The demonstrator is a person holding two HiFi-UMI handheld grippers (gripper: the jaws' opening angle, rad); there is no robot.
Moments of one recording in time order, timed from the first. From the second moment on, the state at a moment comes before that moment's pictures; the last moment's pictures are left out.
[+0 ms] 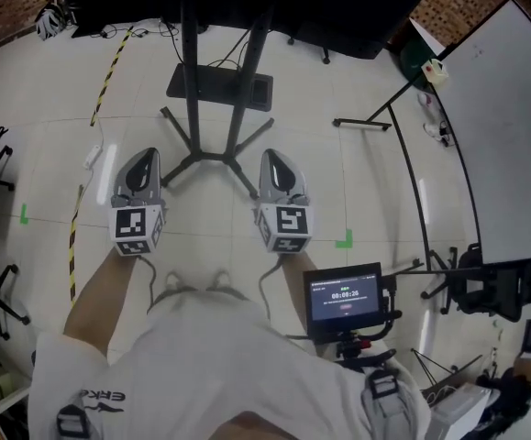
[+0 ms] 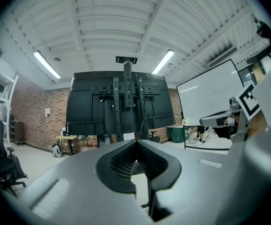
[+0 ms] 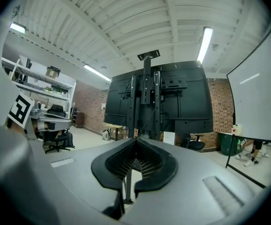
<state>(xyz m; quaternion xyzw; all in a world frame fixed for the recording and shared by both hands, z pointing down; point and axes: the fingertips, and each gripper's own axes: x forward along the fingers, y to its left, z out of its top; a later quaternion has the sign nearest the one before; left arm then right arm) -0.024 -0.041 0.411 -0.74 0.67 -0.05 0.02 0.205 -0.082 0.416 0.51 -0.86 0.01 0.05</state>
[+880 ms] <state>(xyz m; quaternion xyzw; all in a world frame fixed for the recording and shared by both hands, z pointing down) 0.009 0.028 0.477 -0.77 0.63 -0.08 0.00 0.177 0.000 0.469 0.48 -0.87 0.05 0.06</state>
